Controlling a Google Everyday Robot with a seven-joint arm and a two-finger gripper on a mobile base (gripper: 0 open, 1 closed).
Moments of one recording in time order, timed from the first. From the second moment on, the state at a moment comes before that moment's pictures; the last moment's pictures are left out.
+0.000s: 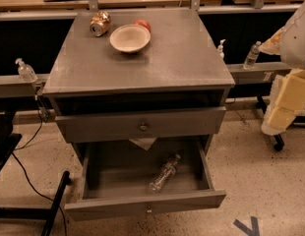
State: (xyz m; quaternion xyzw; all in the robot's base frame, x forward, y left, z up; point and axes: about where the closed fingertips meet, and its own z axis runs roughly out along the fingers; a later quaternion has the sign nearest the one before) arm 0.438 -0.216 0.978 -0.60 0.78 -0.04 0.16
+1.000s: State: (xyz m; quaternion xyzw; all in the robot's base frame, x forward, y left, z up) arm 0.468 -0.241 0.855 -0.67 0.73 -0.03 0.13
